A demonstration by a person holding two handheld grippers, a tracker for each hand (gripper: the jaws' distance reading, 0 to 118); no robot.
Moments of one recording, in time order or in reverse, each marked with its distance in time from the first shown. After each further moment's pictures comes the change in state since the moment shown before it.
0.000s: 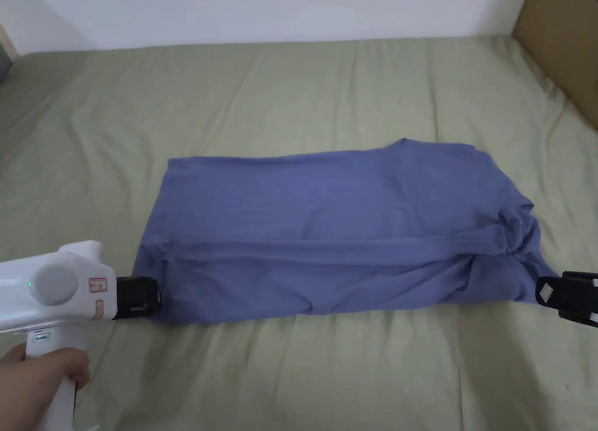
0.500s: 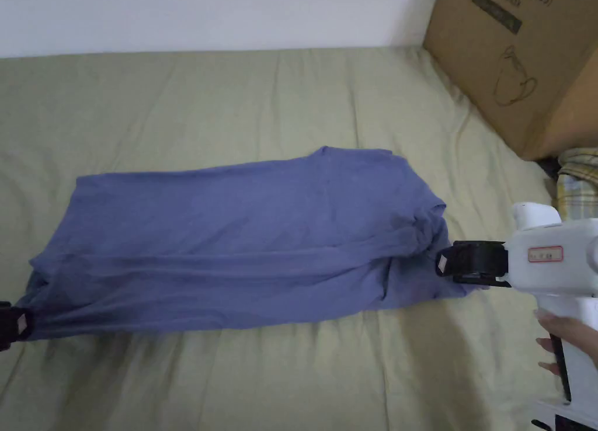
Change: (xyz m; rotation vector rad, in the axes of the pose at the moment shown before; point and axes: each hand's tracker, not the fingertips) left arm -0.007 -0.006 0.067 0.155 -0.145 -0.132; right arm 0.039 0.039 -0.032 -0.111 -0.030 -0.061
